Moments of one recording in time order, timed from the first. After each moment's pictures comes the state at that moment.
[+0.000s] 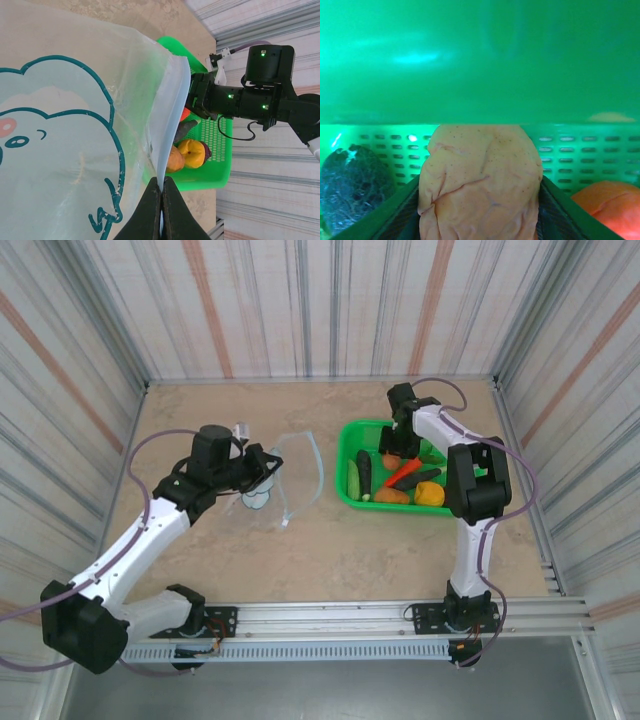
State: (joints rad) left arm -0.46 1.11 0.93 -0.37 0.34 -0.97; right arm 0.26 2.06 1.60 -0.83 -0.02 0.42
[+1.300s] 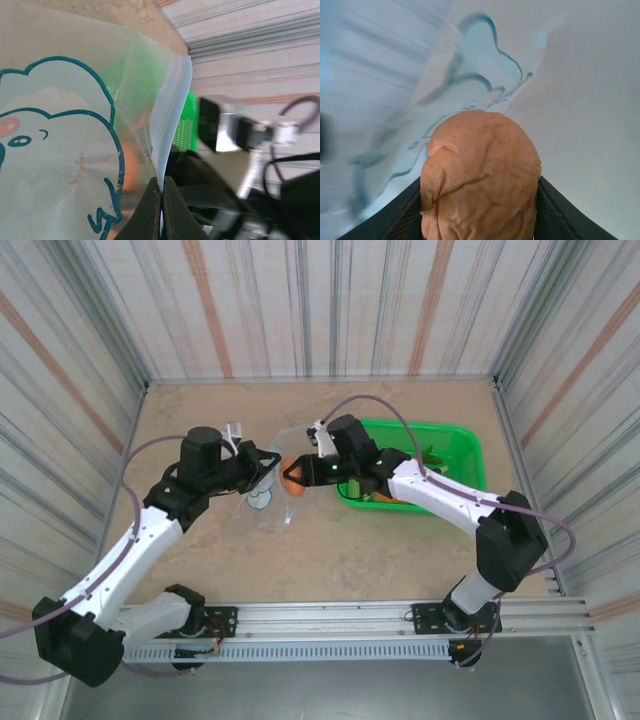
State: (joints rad) left arm -0.44 1.03 0.92 -0.32 0.39 -1.10; right arm 0.78 1.61 1.21 -0.24 -0.41 0.63
